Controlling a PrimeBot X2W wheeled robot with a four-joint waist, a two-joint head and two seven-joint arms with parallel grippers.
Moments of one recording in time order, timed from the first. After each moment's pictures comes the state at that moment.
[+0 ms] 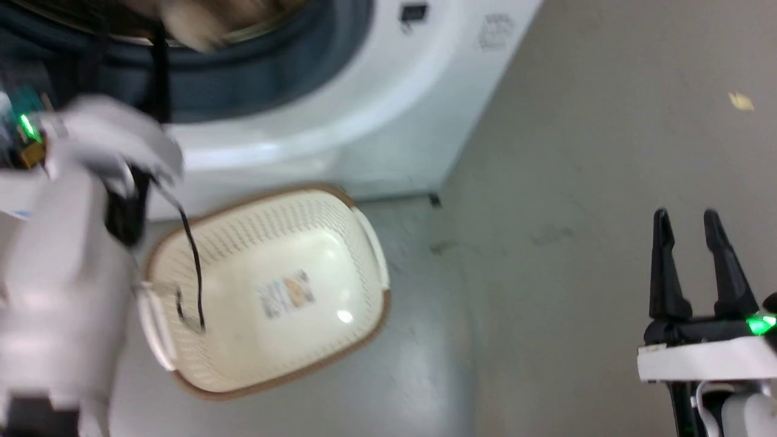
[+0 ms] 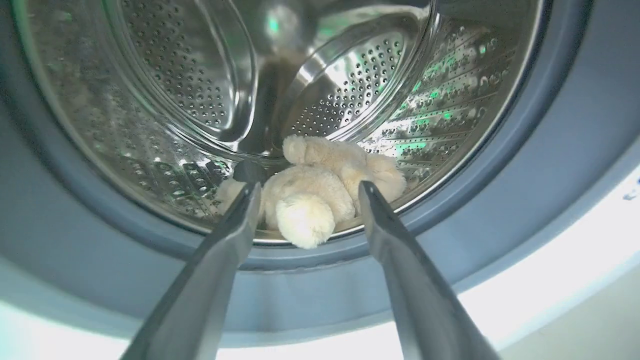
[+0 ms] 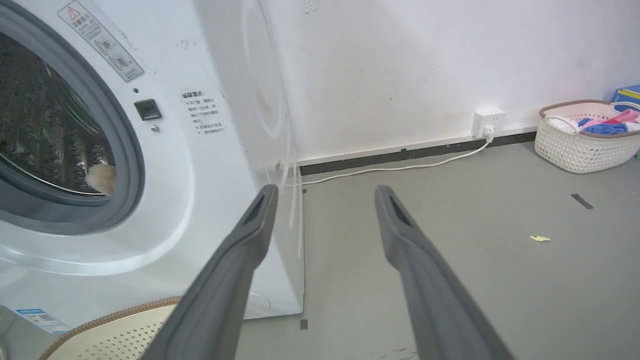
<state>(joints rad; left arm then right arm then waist) -0.96 0.35 -0.21 0.82 -0.42 -0.13 -0.26 -0.13 -0.05 -0.08 -0.03 0.28 0.13 -0.26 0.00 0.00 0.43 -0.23</state>
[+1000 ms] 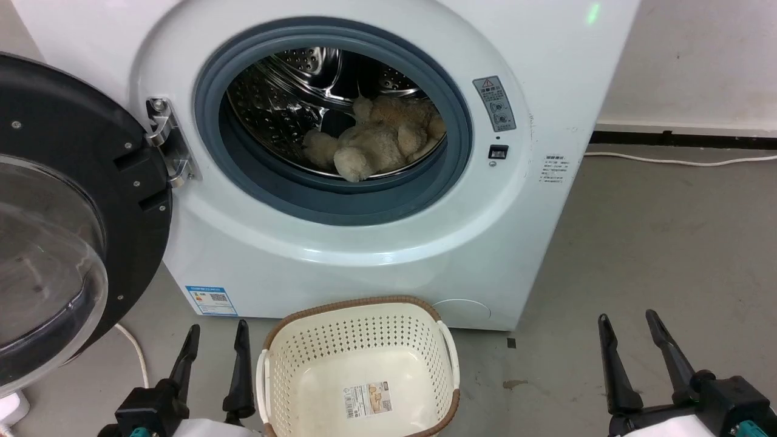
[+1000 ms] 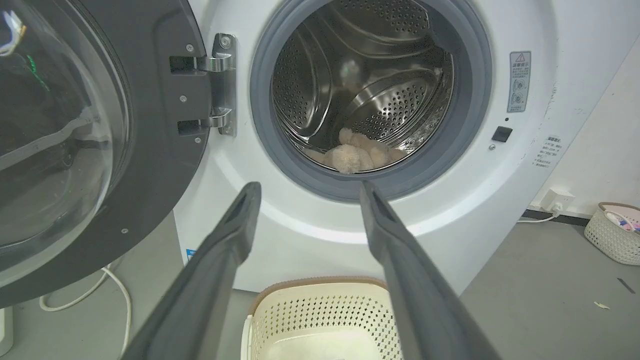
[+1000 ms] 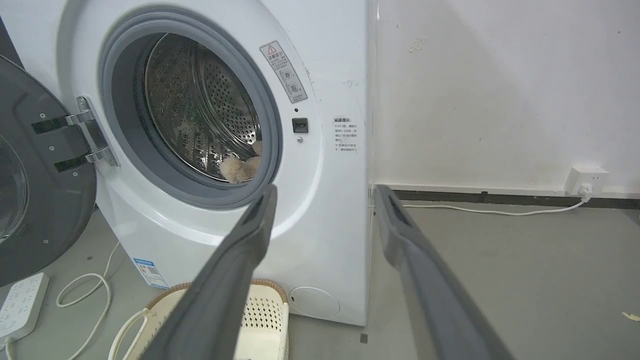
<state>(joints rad) 0.06 0.08 -0.01 0.09 -0.23 -0.03 -0.26 0.08 -0.05 -0.01 0.03 0.13 0.13 -0.26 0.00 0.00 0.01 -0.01</state>
